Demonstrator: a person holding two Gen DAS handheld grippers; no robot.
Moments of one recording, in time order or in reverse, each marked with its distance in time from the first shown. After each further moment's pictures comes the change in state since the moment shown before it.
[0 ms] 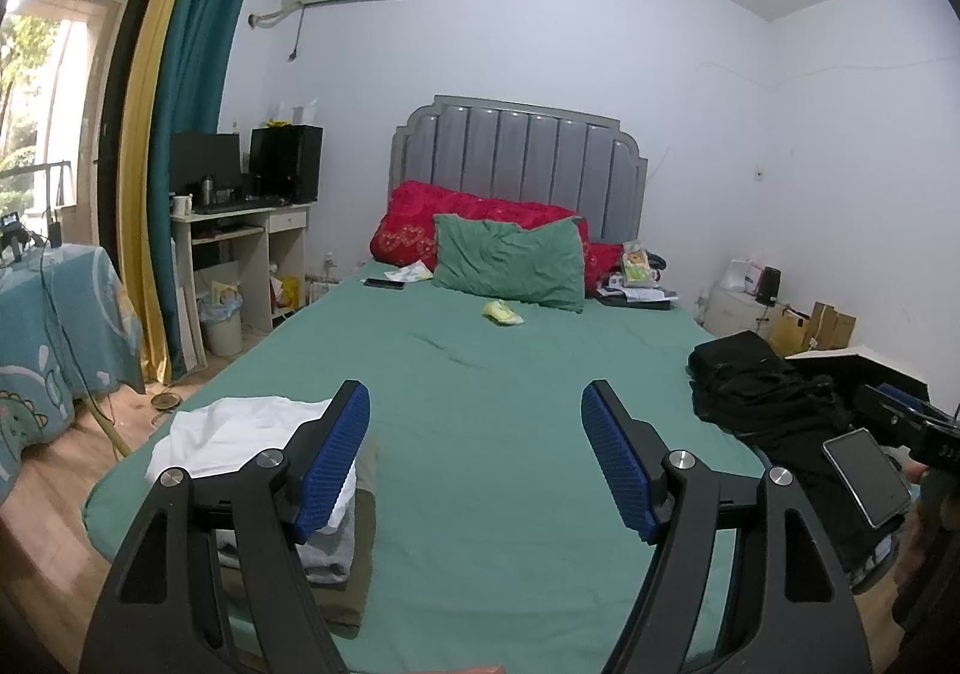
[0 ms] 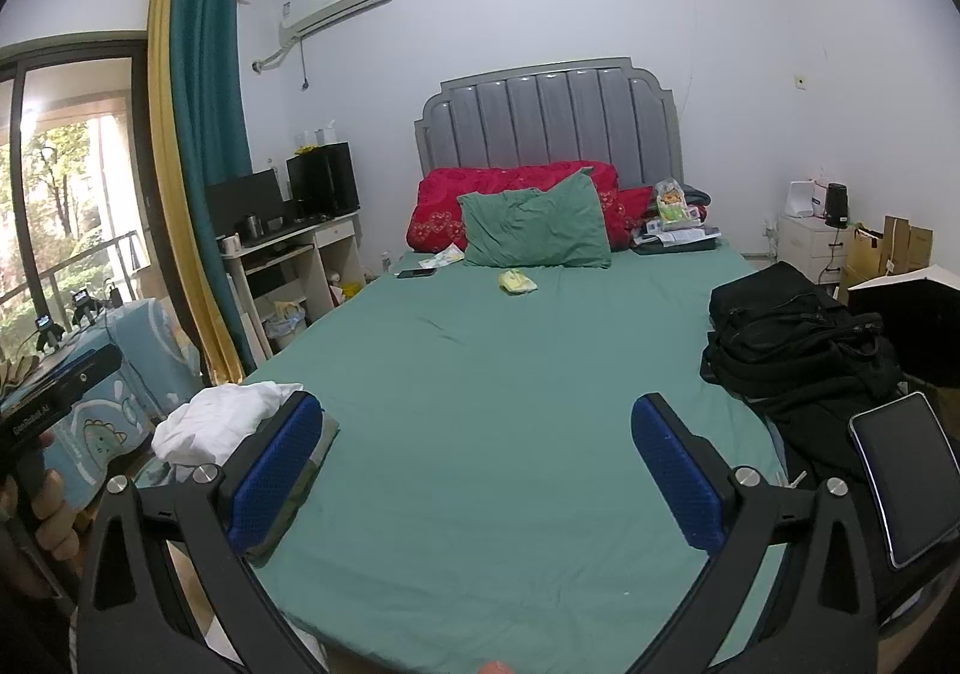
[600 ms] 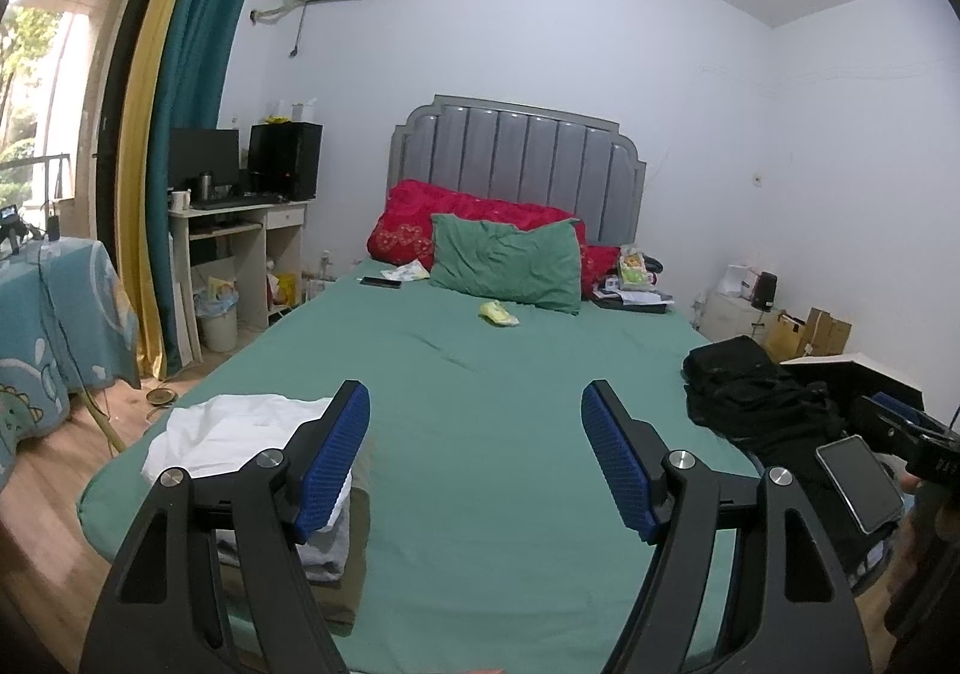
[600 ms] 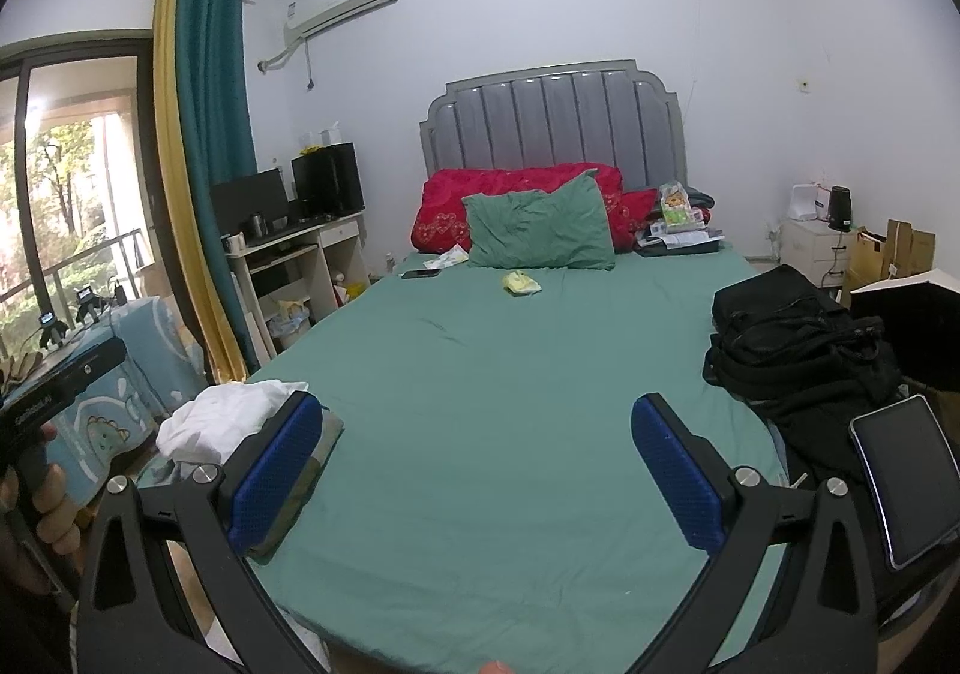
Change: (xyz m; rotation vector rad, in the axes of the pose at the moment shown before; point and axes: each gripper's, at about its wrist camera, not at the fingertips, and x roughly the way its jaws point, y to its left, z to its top) left arm -0.002 -0.003 0.001 -0.011 -0.003 -0.006; right arm -0.001 0.001 0.002 -0.010 -0.003 0.011
